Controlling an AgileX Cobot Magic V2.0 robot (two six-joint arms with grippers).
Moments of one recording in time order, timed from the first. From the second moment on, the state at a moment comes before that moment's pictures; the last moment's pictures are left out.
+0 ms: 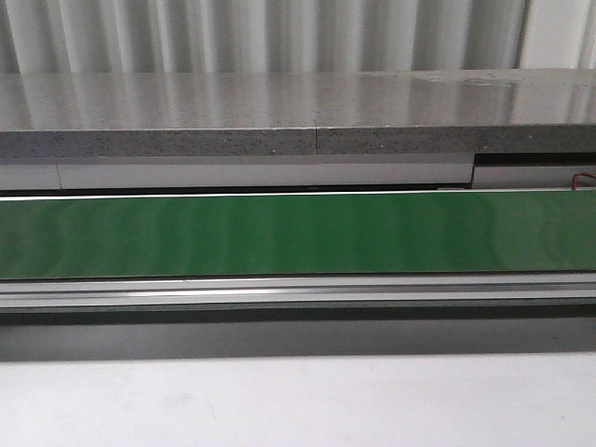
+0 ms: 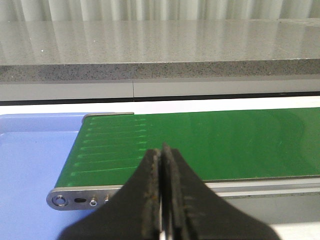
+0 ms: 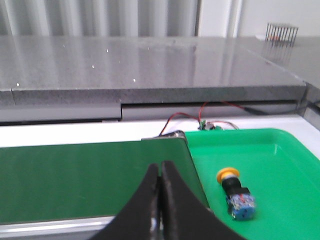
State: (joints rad) left arm -0.08 -0.01 0.00 0.01 0.20 0.00; right arm -0.14 0.05 -0.22 -0.10 0.33 0.10
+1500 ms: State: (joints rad) left arm -0.08 -0.01 0.00 0.01 0.20 0.00; right arm -0.30 1.30 -1.08 -0.03 0.93 0.10
